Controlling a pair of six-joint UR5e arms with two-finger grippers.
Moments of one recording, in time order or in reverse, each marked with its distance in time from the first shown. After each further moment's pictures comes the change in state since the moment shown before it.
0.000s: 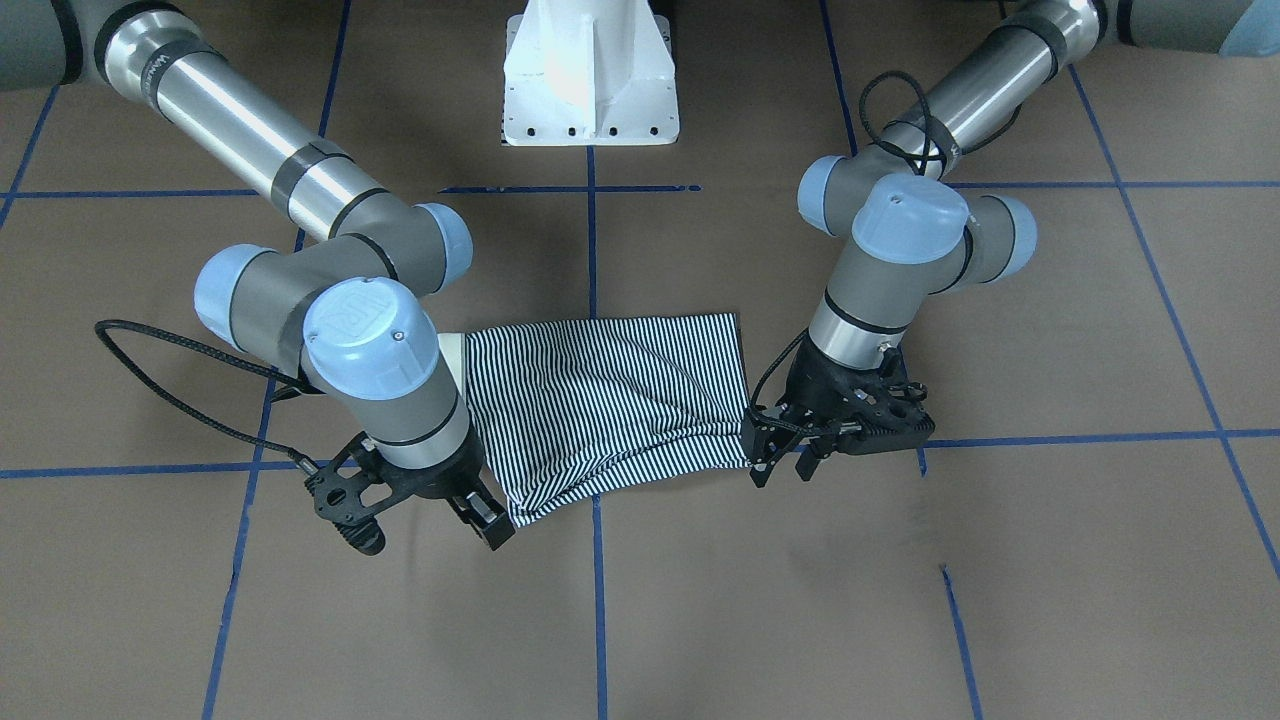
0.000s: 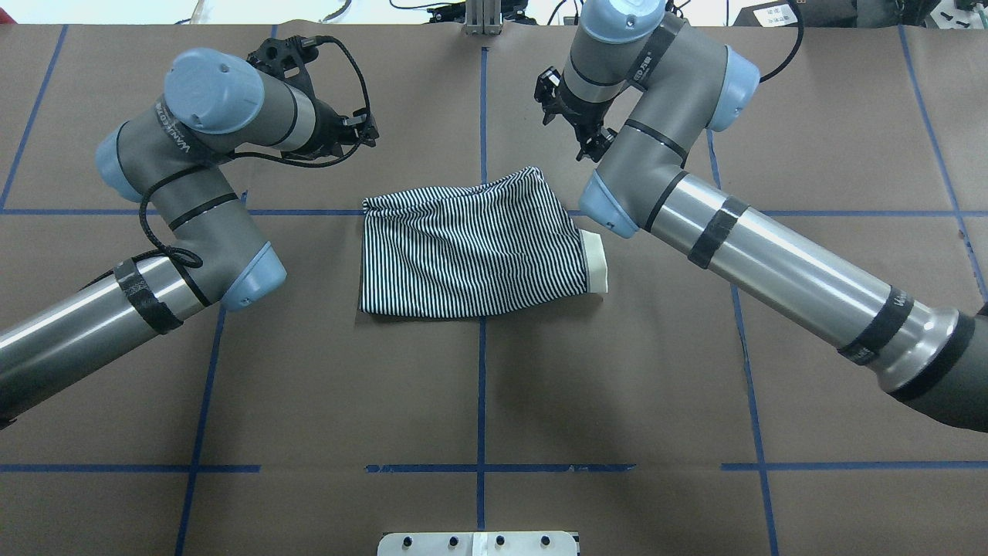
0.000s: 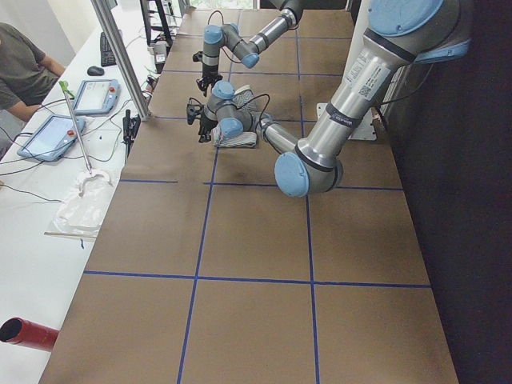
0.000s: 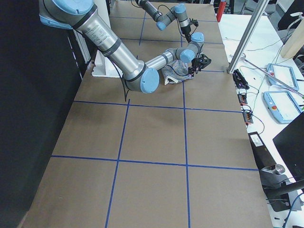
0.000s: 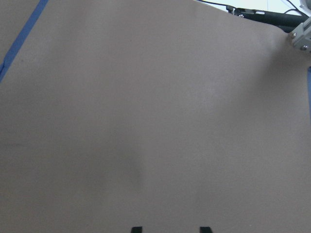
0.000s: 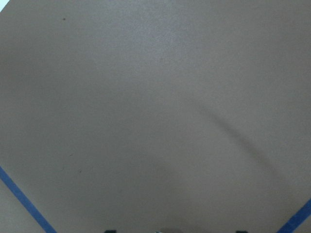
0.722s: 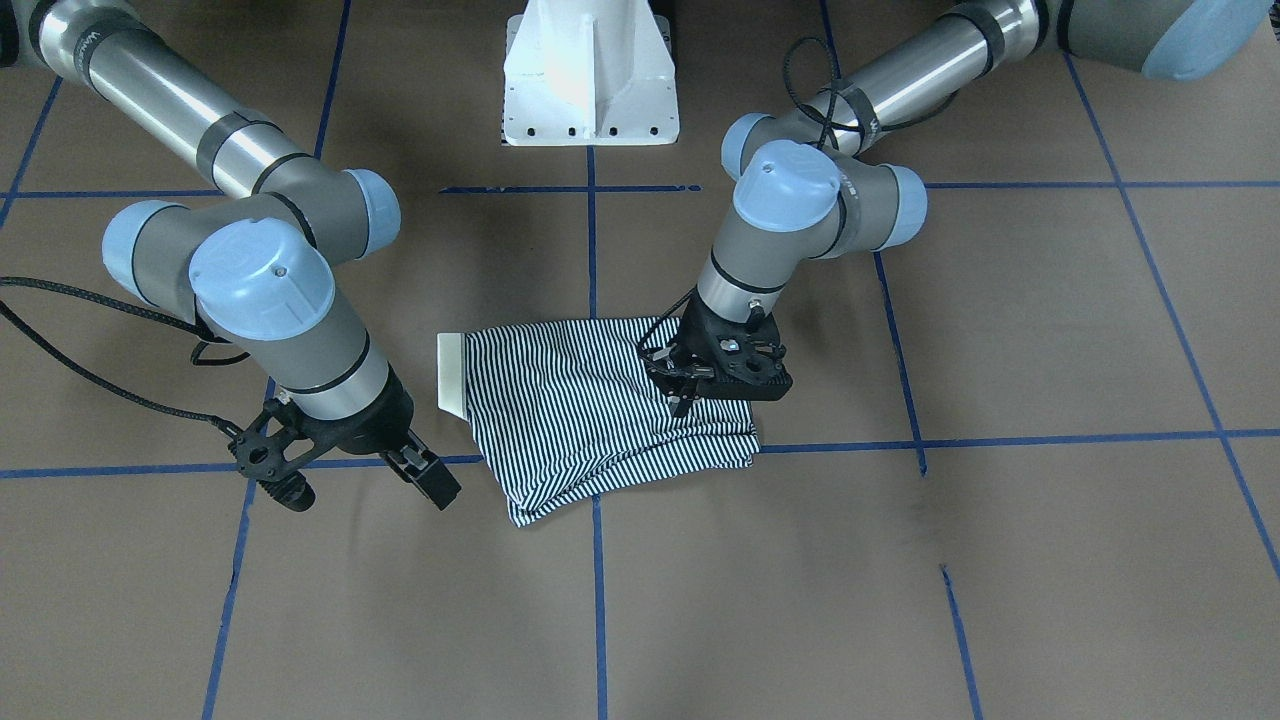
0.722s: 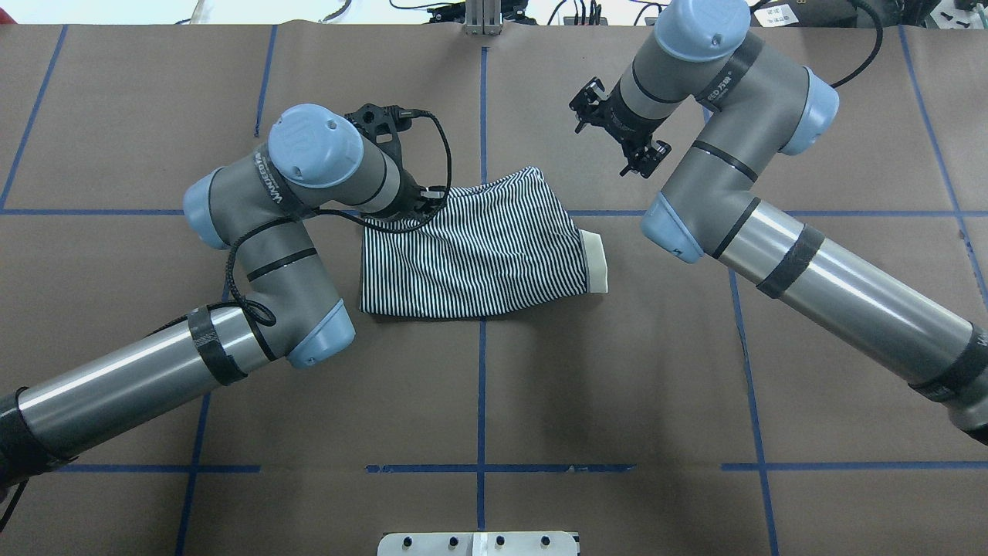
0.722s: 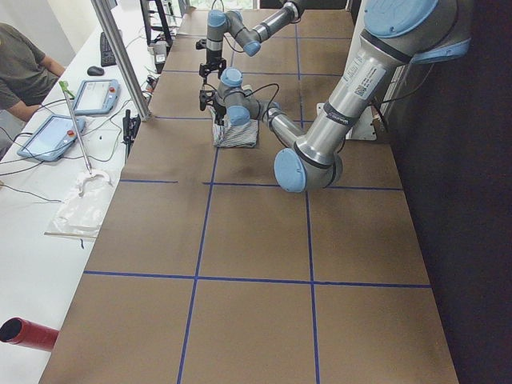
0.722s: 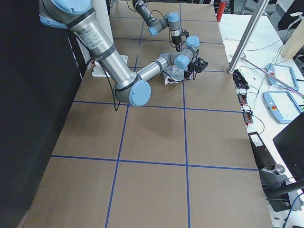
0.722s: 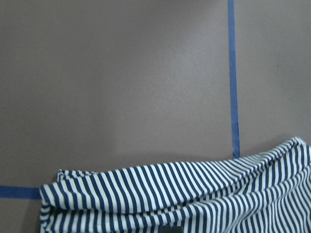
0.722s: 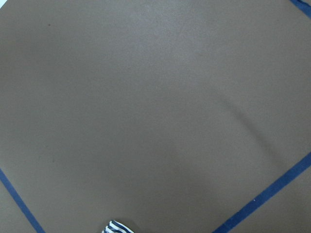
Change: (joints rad) left arm 0.150 -0.092 0.021 0.149 -0.018 0.109; right arm 0.016 -0.161 0.212 -0.001 0.029 -0.063
